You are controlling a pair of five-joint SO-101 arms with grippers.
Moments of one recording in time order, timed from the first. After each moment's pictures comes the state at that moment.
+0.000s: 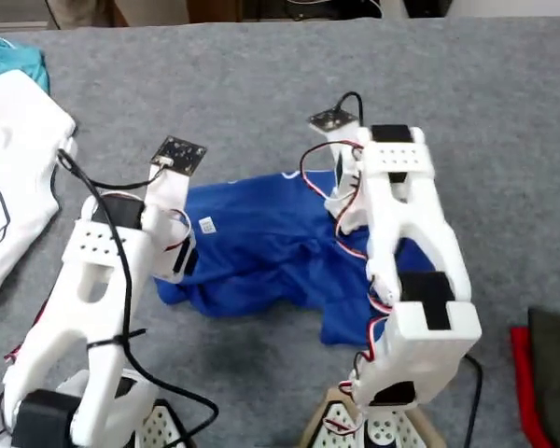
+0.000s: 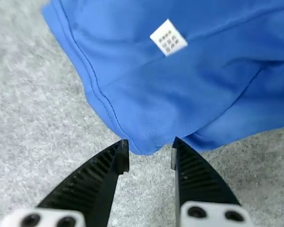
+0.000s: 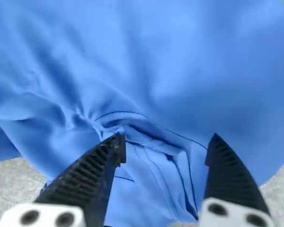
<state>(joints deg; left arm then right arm) 6.3 -25.7 38.2 75.0 -18.7 -4.6 14.3 7.0 81.5 17.6</state>
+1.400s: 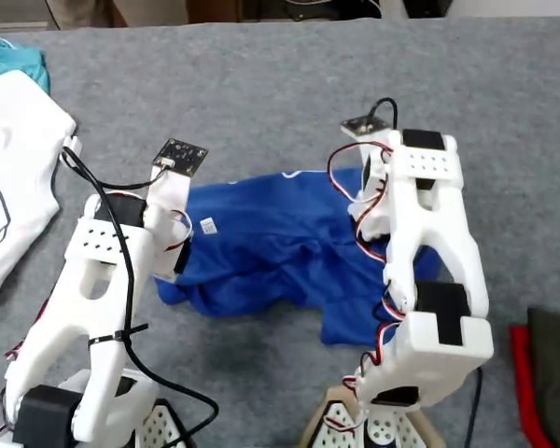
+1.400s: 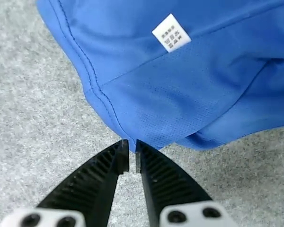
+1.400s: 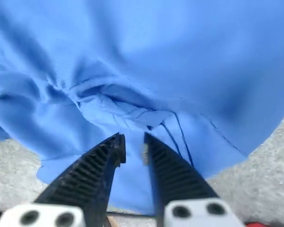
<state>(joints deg) 6.3 -25.2 38.2 75.0 -18.7 2.0 10.1 11.0 84.1 15.3</state>
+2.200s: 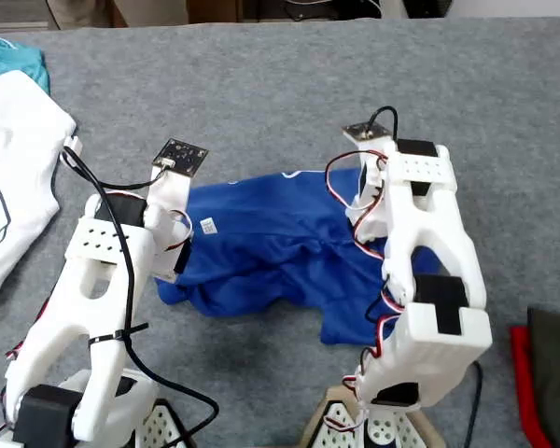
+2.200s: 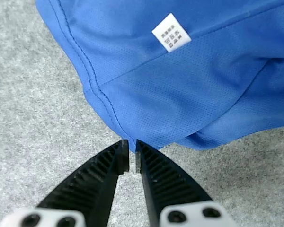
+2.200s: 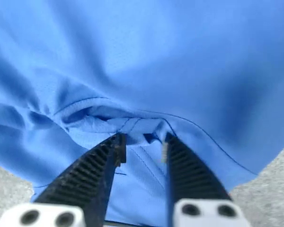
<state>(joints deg) 6.3 -25.1 38.2 75.0 -18.7 2.0 13.0 14.3 77.6 12.4</state>
